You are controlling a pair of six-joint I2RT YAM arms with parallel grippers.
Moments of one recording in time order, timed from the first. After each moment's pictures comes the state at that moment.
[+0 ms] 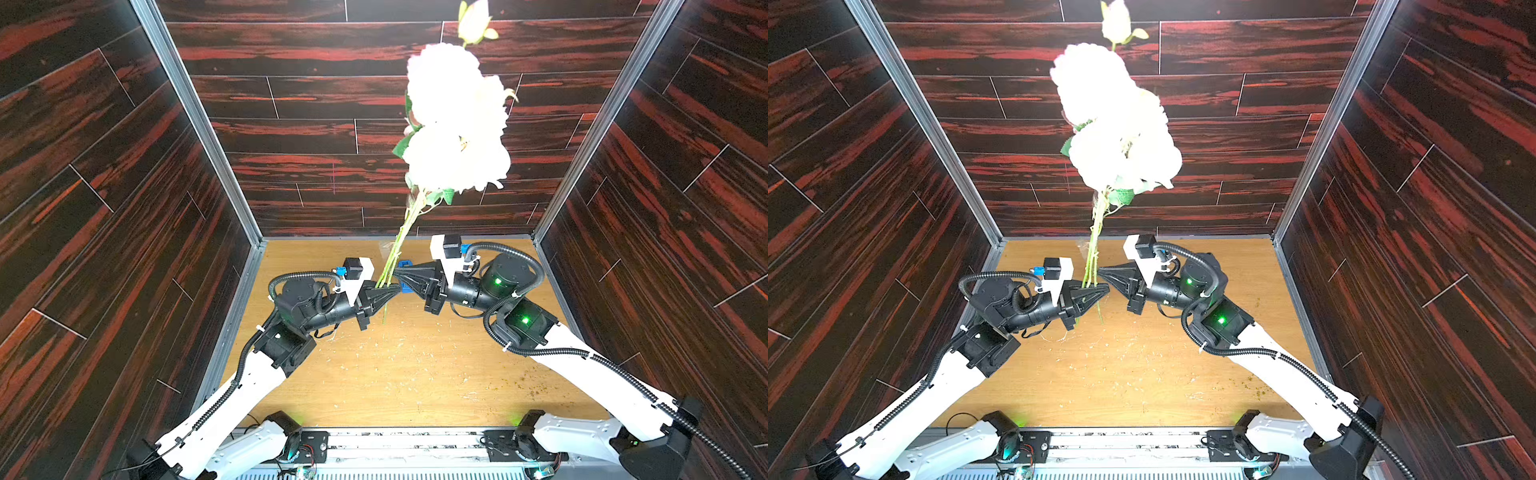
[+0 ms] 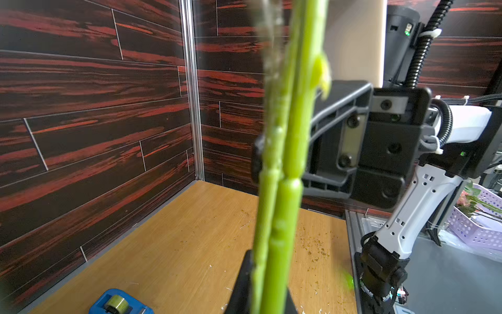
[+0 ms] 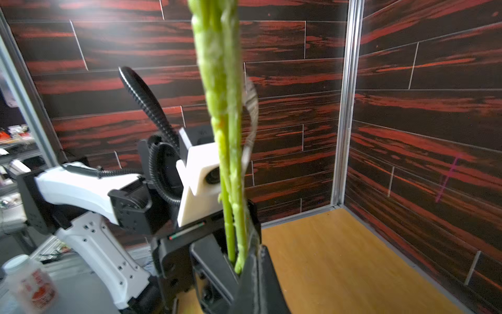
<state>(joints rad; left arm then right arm) -0.57 0.99 0.93 0.15 0.67 -0.08 0.82 1.21 1.22 0.13 -0.53 0.12</state>
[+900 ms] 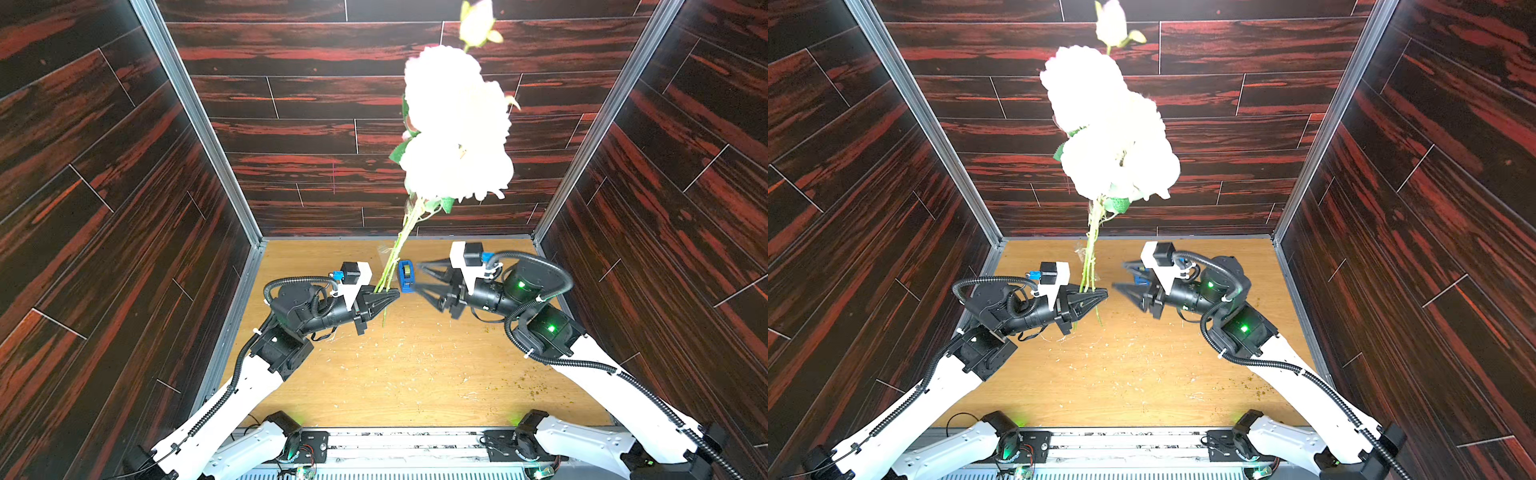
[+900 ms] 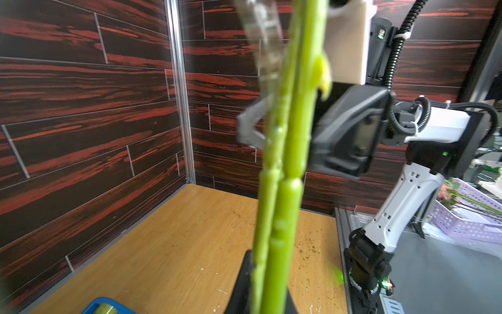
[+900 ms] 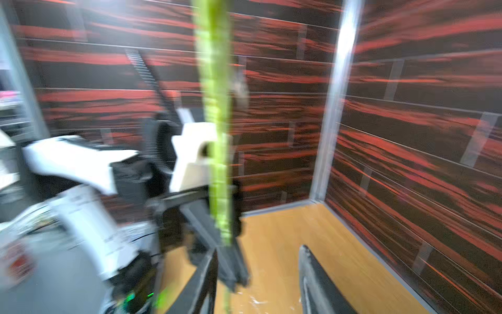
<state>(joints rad) -0.57 0.96 0.92 0.15 0.74 -0.09 0.75 1.09 1.19 0.02 -0.64 0.00</state>
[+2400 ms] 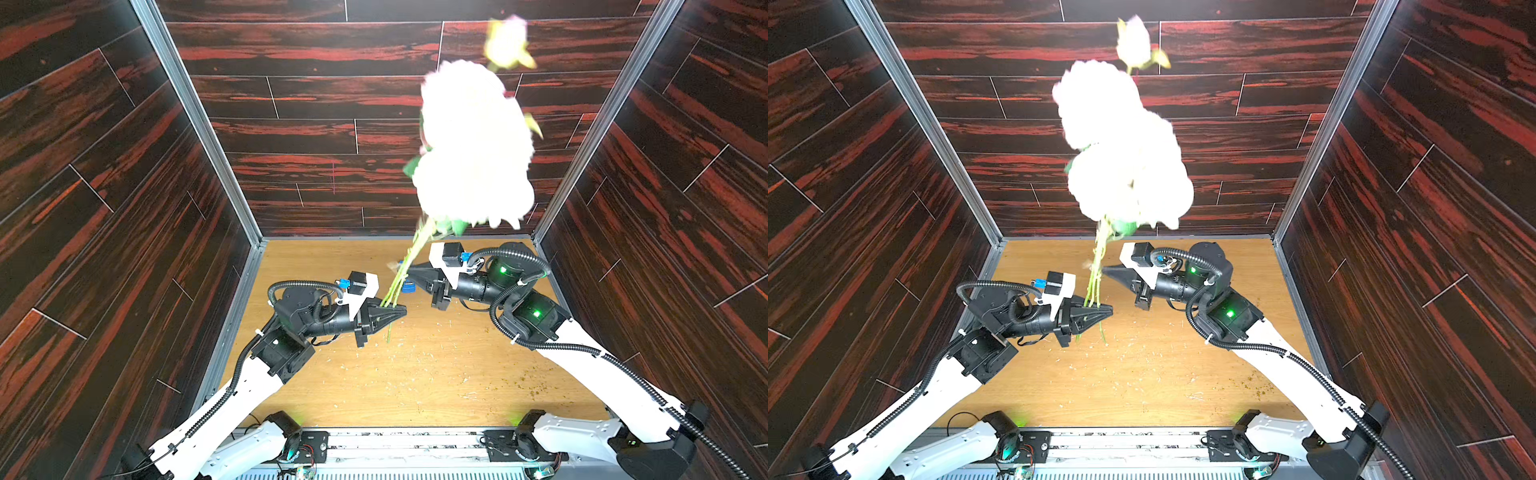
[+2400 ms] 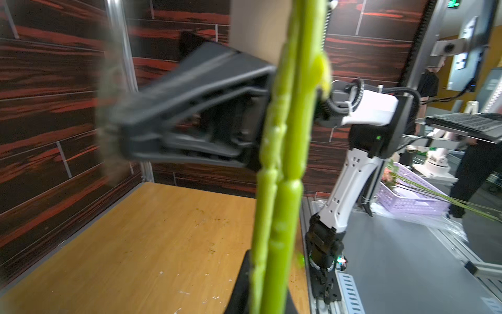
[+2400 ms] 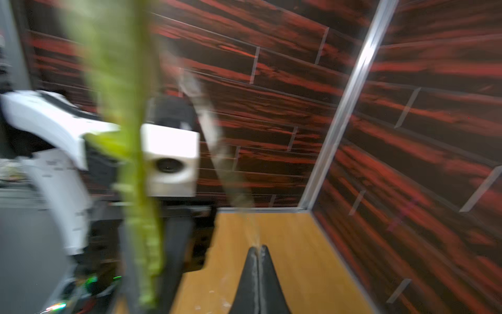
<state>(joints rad) -0.61 0.95 0.92 0.11 0.86 -0.11 0.77 1.21 1.30 -0.01 -0.56 -0.24</state>
